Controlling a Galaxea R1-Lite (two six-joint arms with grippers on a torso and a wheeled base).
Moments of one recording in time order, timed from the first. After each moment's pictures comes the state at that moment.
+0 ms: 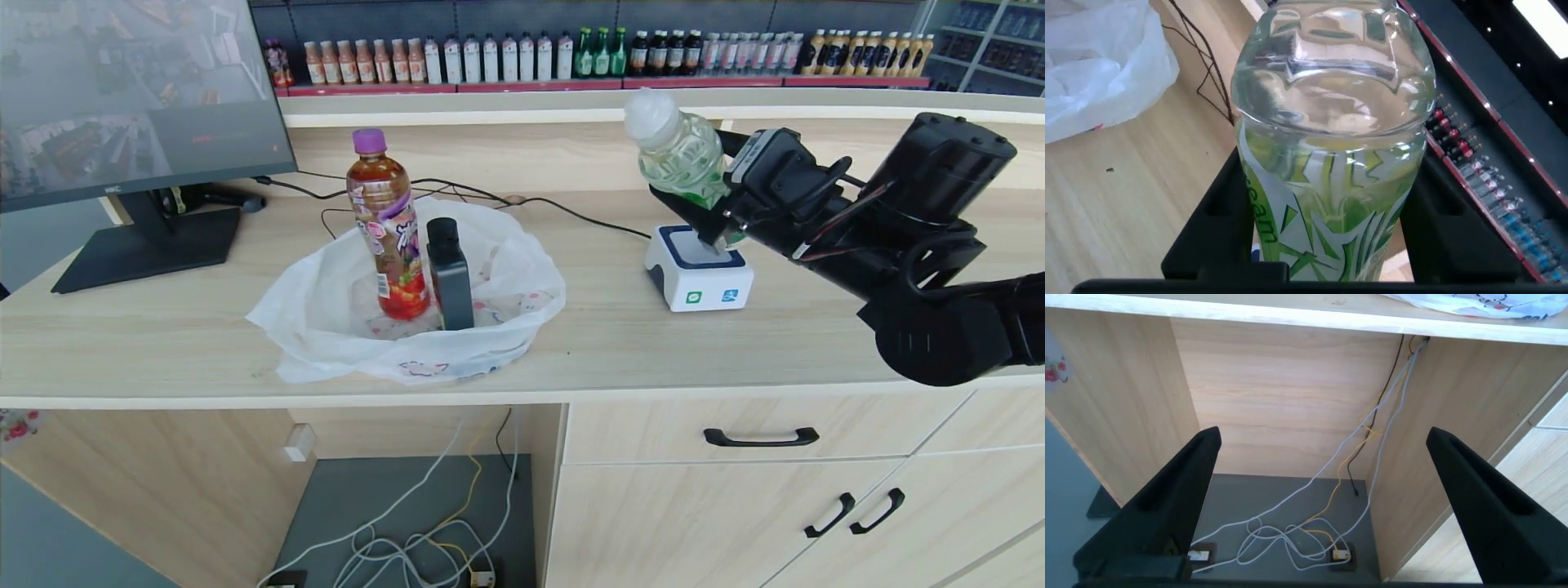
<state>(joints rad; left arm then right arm) 0.00 0.00 0.00 0.00 0.00 0.00 0.30 1.86 -1.15 -1.05 0.41 -0.92</state>
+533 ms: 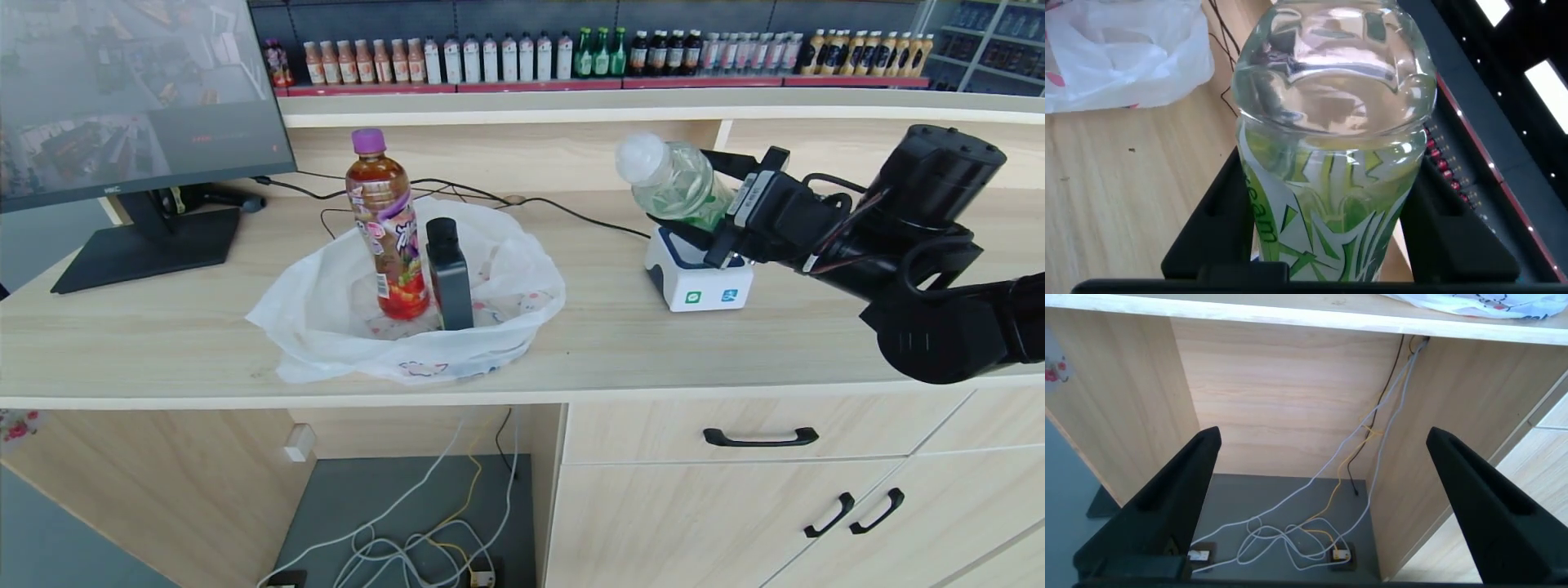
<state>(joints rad) 0.00 0.00 0.00 0.00 0.00 0.00 0.27 1.88 -1.14 -1.02 0.59 -1.05</state>
